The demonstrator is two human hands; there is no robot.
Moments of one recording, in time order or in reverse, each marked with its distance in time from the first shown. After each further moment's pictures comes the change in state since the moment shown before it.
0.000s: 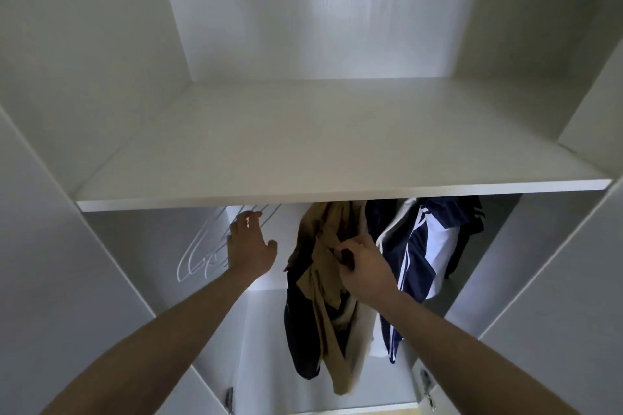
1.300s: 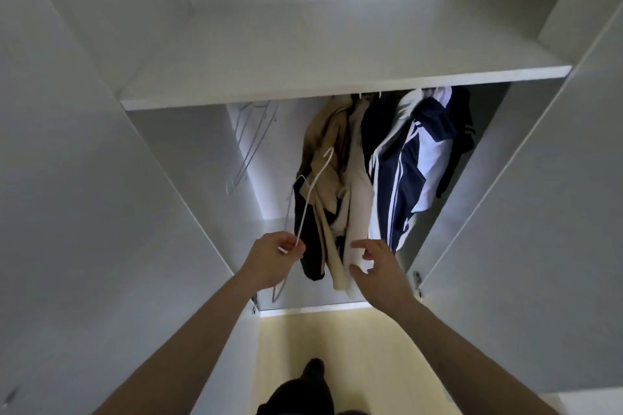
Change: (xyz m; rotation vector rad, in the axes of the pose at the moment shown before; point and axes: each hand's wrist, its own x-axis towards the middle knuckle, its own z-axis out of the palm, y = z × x) left_hand -0.253 0.017 -0.059 -0.398 -0.468 -0.111; right_hand -0.237 -0.017 0.008 0.312 -0.087 0.273
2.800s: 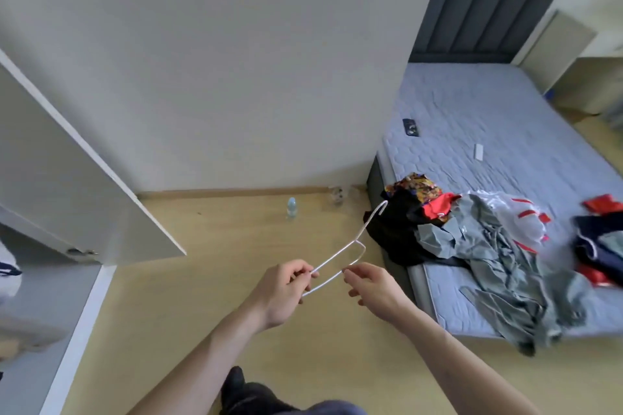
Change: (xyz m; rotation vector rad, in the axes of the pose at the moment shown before) left_hand -0.662 -0.026 0.239 0.370 -1.483 0.762; right_hand -0.882 0.027 0.125 0.571 1.103 1.069
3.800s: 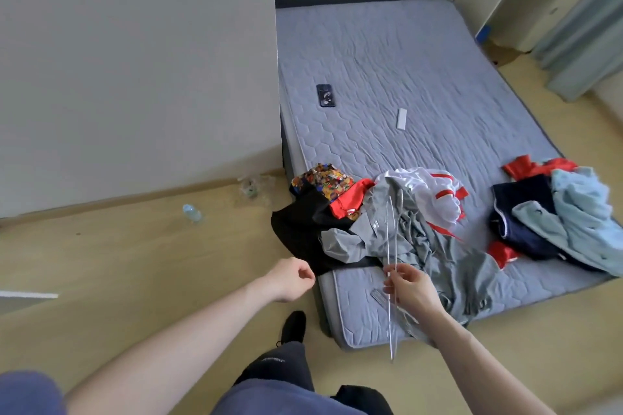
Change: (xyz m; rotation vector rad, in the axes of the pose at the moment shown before) left_hand 0.382 0.145 0.293 0.413 -0.461 -0.130; right_hand 0.177 0.186 -0.398 0.286 0.374 0.414
